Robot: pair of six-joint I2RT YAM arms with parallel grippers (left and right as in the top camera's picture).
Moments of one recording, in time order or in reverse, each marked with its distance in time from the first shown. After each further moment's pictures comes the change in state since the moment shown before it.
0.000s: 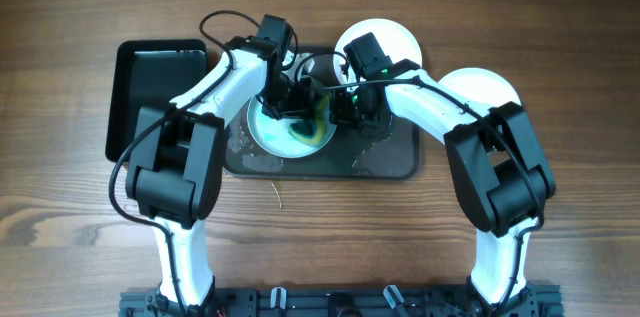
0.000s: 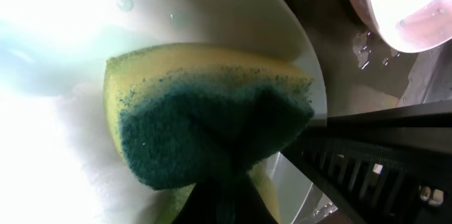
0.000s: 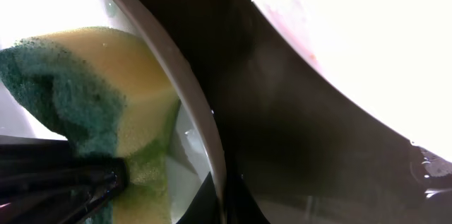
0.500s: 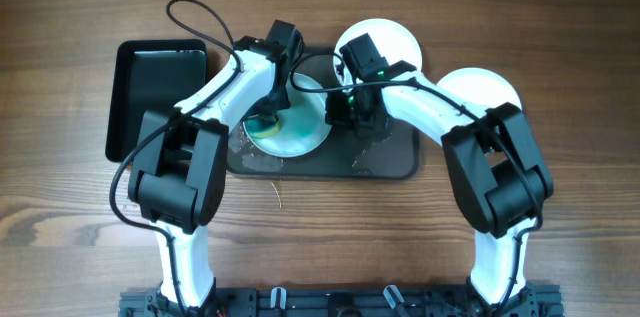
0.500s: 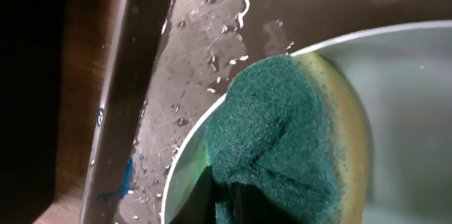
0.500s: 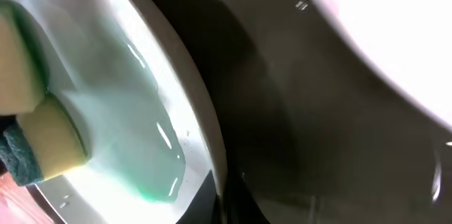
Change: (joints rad) left arm -0.036 -0.017 0.012 -0.148 -0.750 -0.443; right arm 0.015 0.000 0.000 0.017 -0.008 0.004
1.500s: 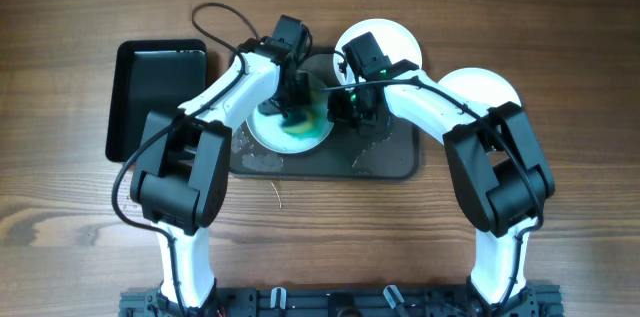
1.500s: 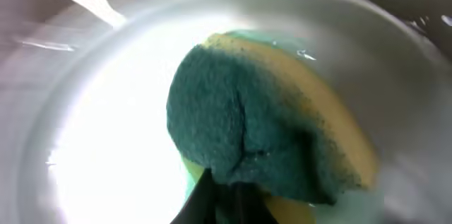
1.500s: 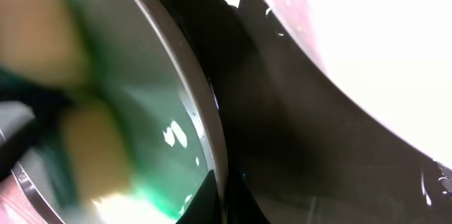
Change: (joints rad) left arm -0.018 -0.001 -0.003 0.149 0.227 0.101; right arm -0.012 0.000 0.000 0.005 0.007 -0.003
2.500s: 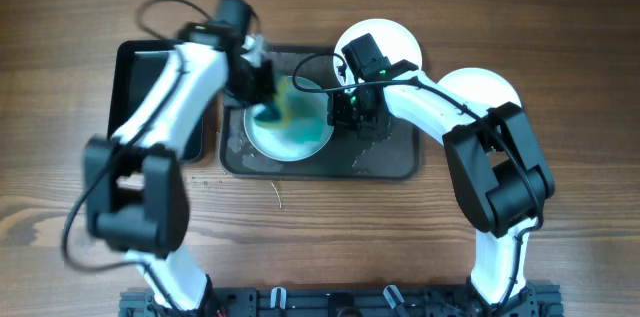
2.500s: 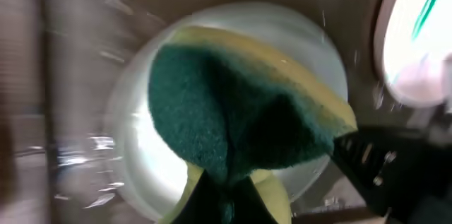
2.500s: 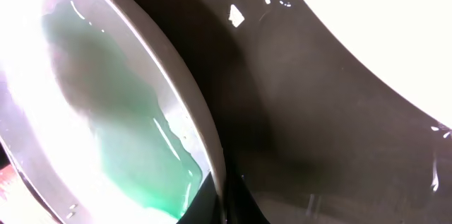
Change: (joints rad) left arm 0.198 -0.203 0.015 -0.172 0.326 0.196; right arm 0.003 0.000 0.000 -0.023 -0.020 -0.008
